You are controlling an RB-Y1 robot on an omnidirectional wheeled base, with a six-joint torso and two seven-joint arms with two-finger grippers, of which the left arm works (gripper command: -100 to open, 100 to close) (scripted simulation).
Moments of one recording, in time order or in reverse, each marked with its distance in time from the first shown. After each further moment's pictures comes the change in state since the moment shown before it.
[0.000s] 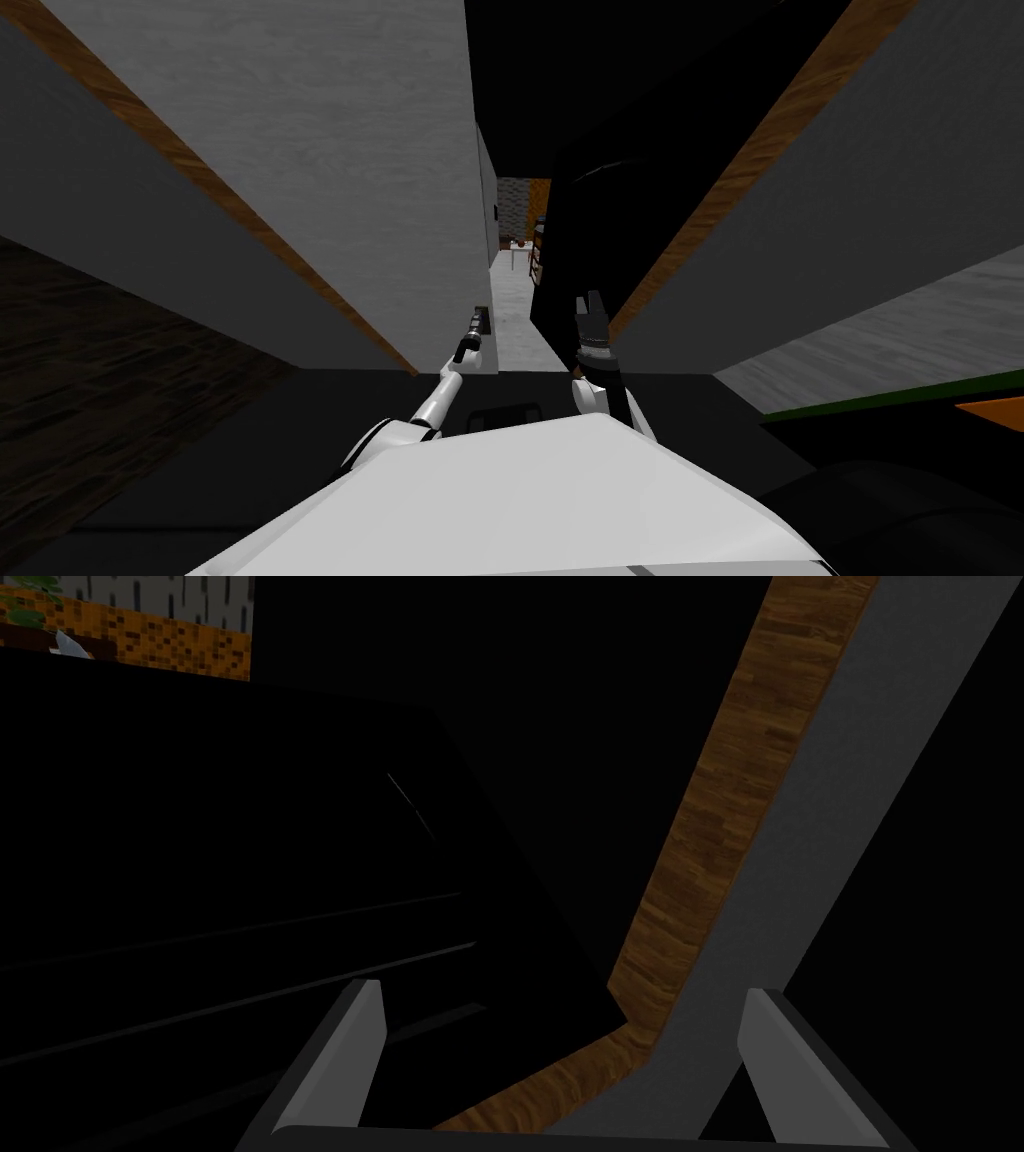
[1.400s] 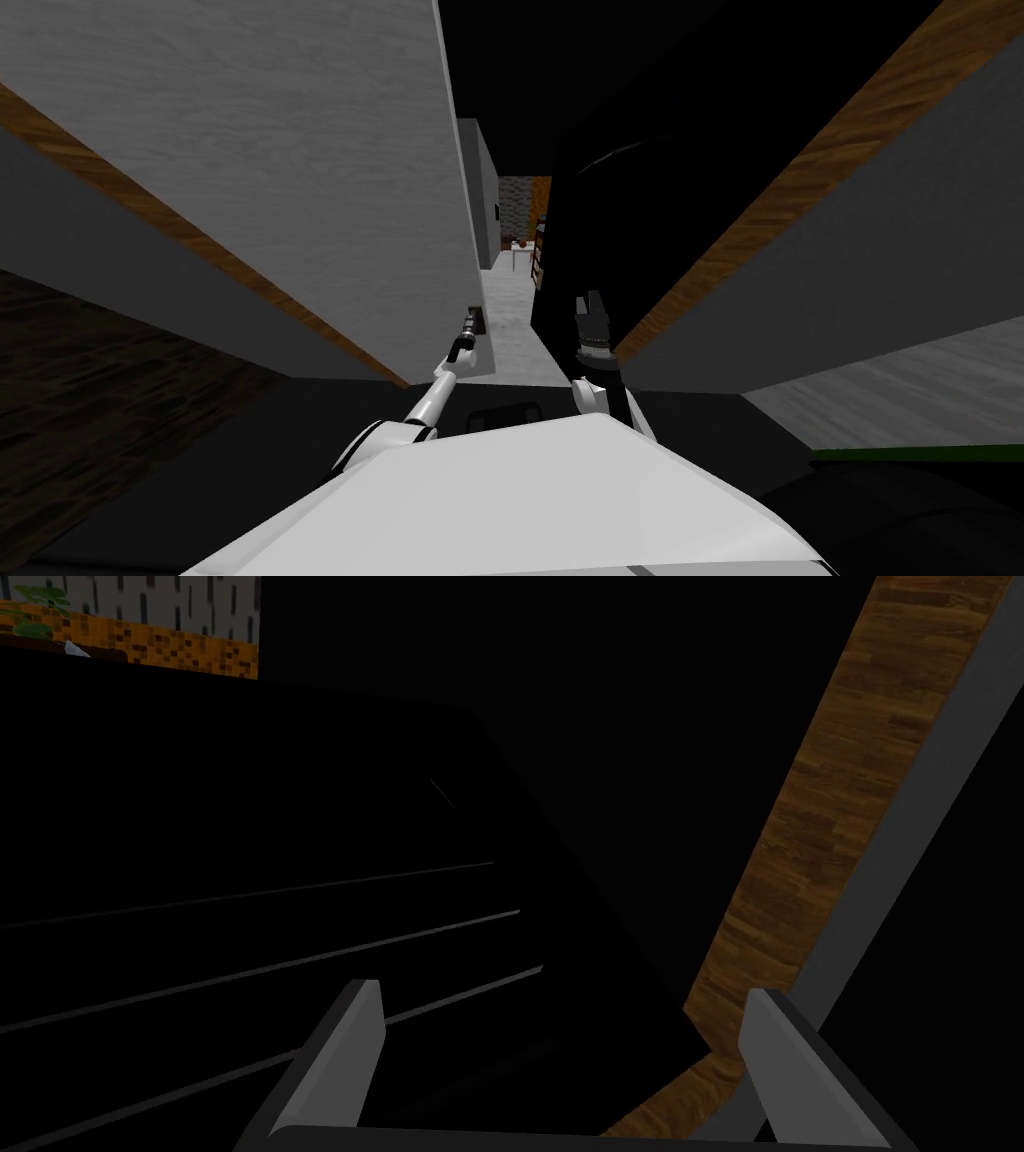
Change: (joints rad) arm 0.000 0.035 0.046 0.003 0.013 0.005 -0.016
